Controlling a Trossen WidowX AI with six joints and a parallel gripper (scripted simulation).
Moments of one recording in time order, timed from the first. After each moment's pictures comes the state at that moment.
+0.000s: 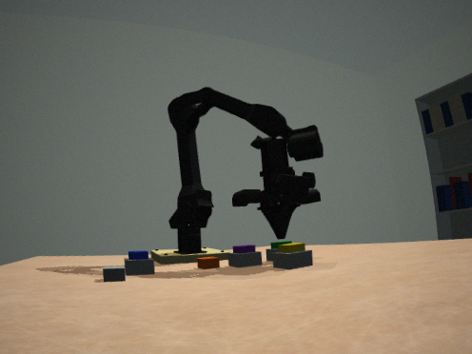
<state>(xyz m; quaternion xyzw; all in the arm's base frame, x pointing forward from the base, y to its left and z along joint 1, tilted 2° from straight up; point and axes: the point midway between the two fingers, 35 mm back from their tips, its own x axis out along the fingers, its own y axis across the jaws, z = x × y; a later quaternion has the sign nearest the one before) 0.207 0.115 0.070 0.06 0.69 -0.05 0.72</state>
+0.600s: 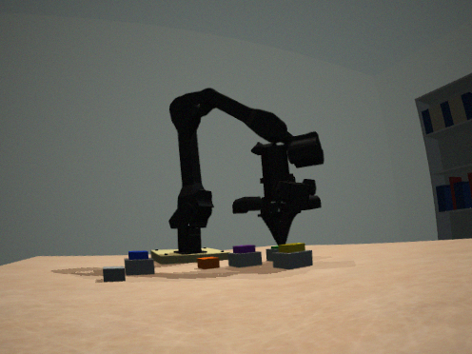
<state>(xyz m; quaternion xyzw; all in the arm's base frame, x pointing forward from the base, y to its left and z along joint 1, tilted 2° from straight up) 0.207 0.115 0.056 0.06 0.69 -0.05 0.72</state>
